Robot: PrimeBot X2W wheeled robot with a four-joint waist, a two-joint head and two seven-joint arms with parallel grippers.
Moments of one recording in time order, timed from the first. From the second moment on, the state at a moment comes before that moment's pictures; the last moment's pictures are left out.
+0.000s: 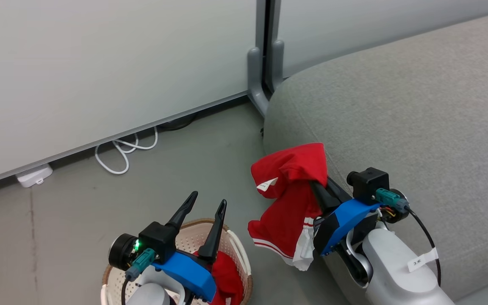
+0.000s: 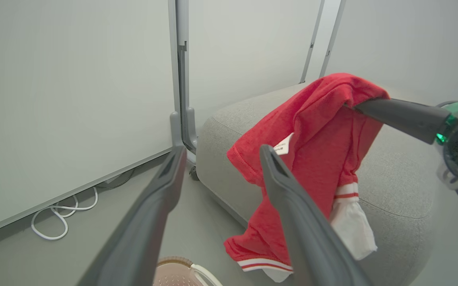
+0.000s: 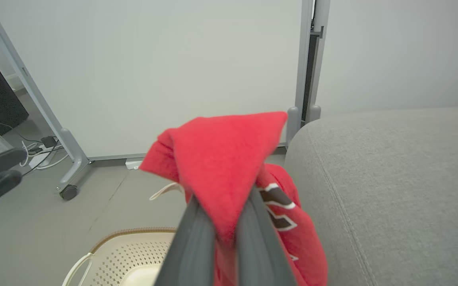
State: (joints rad) left arm -0.24 0.12 -0.47 0.43 -0.34 -0.12 -0.26; right arm -0.53 -0.05 0.39 0.74 0.33 0.13 -0.26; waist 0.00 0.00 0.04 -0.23
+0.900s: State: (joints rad) left arm -0.25 0.14 -0.50 0.43 -0.35 -0.13 -0.26; right arm -0.52 -0.05 0.39 0.71 0.34 0.13 -0.26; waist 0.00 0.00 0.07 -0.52
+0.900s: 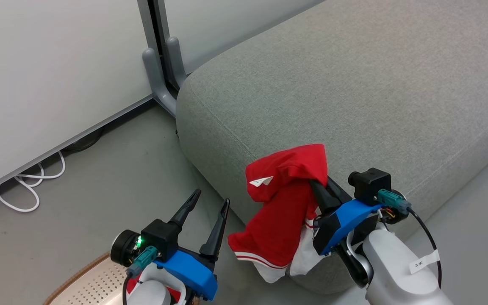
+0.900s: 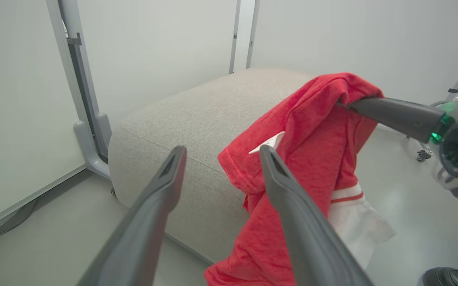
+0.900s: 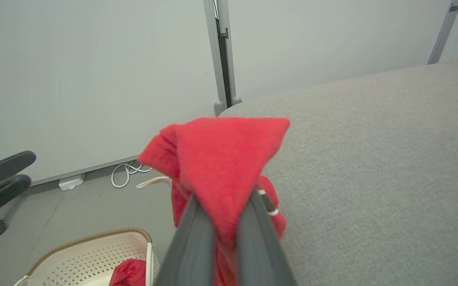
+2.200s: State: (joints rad) left arm -0.48 0.29 -0.56 0.21 -0.26 -0.13 -0.26; right arm -1.11 -0.31 -0.21 0.68 0.22 0.13 -0.22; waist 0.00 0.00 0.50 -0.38
